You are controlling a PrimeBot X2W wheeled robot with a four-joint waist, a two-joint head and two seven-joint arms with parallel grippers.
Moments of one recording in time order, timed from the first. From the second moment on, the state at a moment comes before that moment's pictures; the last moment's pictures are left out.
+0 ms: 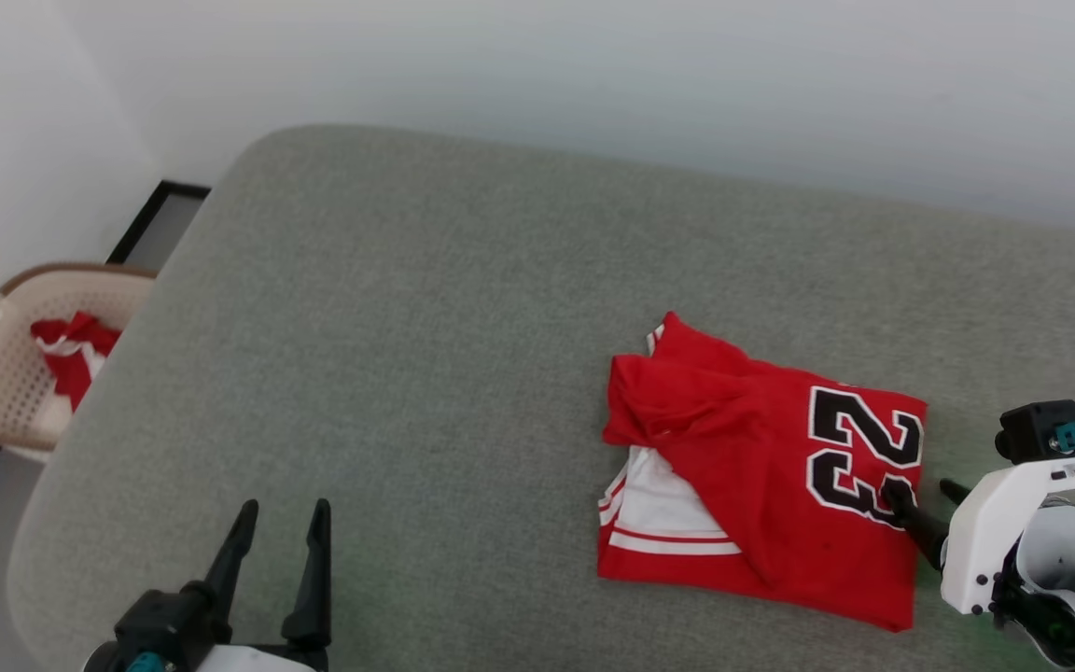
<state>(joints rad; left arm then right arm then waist) 0.03 0.15 0.00 0.16 -0.26 -0.13 -0.26 -0.36 -0.40 0.28 0.48 0.62 0.13 0.37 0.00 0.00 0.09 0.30</state>
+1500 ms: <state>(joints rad) -0.05 0.15 -0.01 0.15 -0.27 -0.13 -0.26 -0.60 -0.60 0.38 0.24 0.58 0.13 0.65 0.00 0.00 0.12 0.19</state>
